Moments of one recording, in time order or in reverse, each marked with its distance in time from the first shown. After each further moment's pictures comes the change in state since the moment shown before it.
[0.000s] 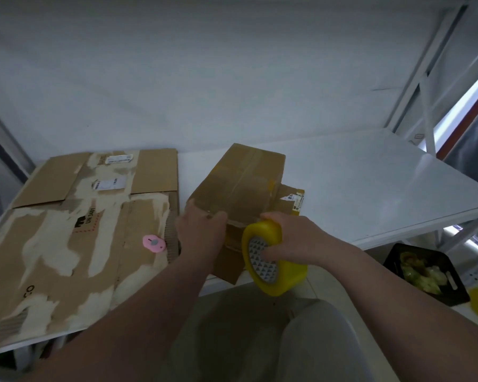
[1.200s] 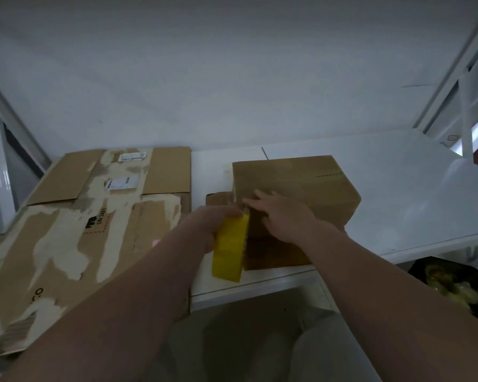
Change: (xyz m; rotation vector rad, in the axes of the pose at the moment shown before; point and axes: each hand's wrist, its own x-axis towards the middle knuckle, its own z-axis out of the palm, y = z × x) left_hand 0.050 0.026 -0.010 -0.291 -0.416 -0.511; right_hand 0.089 -0.012 0.002 -0.266 0.009 -0.160
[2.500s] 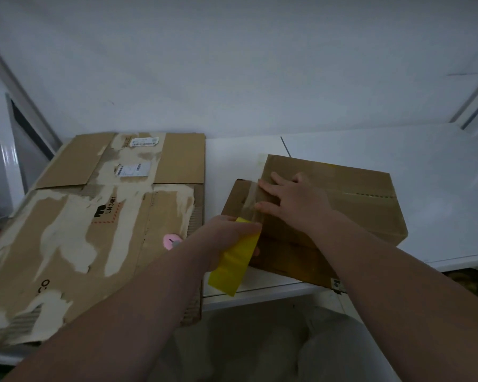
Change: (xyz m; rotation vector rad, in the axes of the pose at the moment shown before) left_hand 0.013 -0.023 -0.019 0.179 -0.160 0.040; right_hand 0.044 0.003 0.004 -0.158 0.050 0.067
